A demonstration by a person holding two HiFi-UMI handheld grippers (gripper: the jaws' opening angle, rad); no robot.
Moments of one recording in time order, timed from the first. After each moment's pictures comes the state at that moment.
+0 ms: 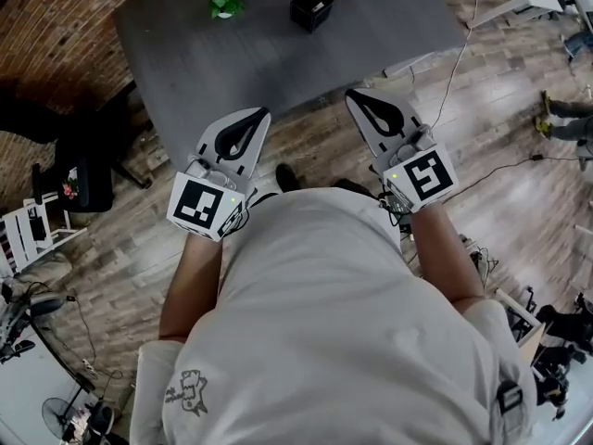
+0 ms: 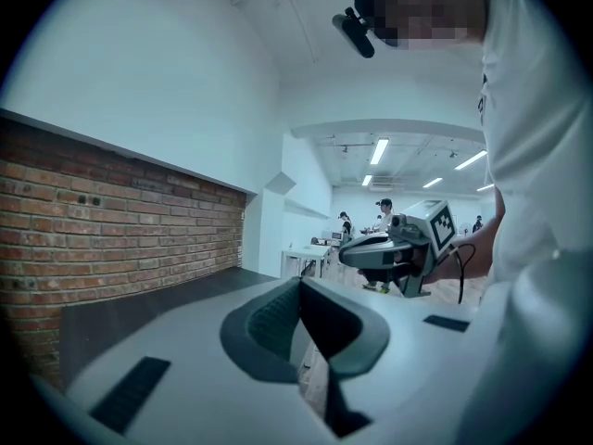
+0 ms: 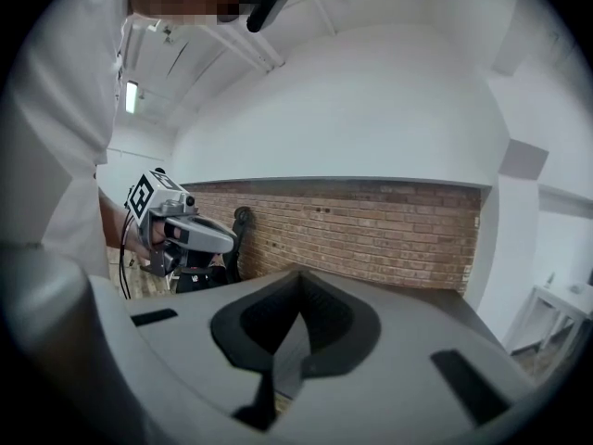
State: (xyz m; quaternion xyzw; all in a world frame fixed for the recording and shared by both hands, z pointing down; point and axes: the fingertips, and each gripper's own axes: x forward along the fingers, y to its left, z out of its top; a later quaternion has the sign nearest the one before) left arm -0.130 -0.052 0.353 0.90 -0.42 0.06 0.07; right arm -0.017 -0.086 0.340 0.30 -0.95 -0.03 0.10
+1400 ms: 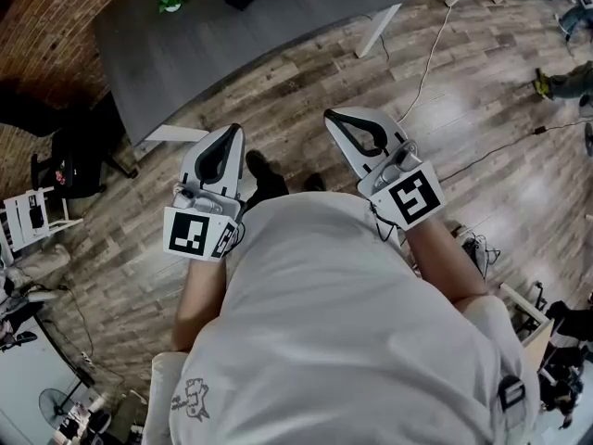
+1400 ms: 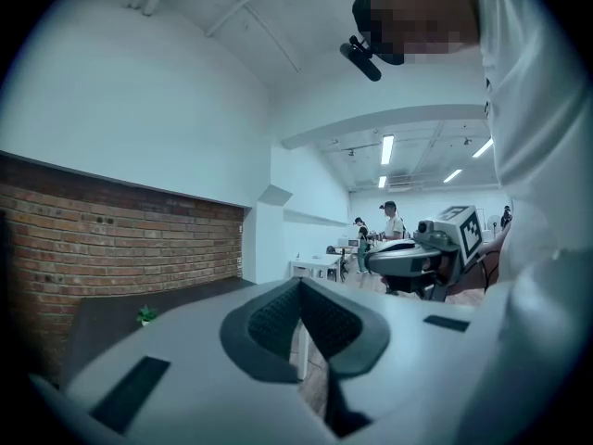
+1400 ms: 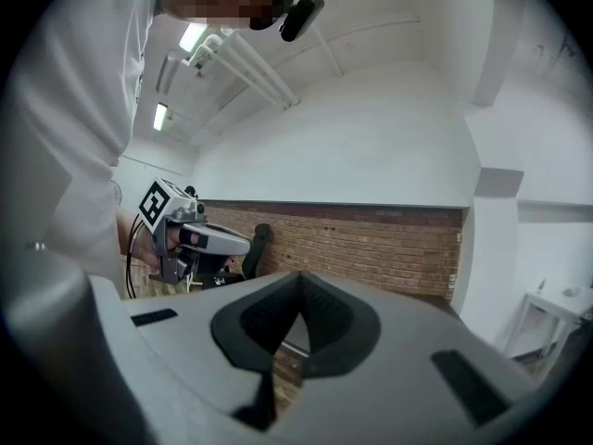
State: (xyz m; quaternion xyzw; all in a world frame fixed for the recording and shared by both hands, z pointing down) left arm 0.061 0.091 0.332 0.87 -0.50 0.04 0.04; right arm 0.184 0.075 0.315 0.27 -0.96 -0.04 0.04
